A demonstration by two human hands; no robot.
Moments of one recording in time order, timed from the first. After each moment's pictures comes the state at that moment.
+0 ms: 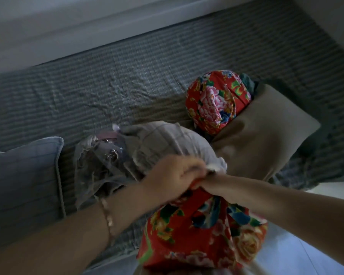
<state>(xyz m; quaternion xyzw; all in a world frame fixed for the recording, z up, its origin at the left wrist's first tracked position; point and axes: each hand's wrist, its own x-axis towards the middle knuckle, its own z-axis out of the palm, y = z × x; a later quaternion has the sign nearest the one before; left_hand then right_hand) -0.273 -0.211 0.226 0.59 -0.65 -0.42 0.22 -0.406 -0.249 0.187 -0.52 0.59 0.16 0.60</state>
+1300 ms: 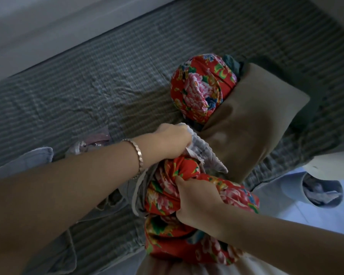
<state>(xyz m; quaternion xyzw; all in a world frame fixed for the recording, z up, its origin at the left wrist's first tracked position) -0.303 -0.303 0.193 0.54 -0.77 -0.23 -0.25 -0.409 -0.203 0.197 -0.81 0.44 0.16 0.34</state>
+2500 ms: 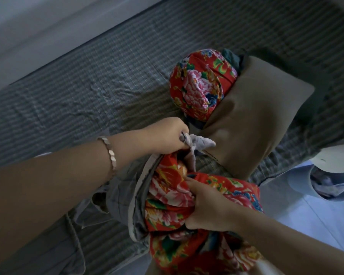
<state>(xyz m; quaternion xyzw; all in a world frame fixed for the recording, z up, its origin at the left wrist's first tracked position) -0.285 -0.305 0.210 0.57 -0.71 -0.40 -0.10 -0.430 -0.206 0.191 -0.64 0.41 0.01 0.65</state>
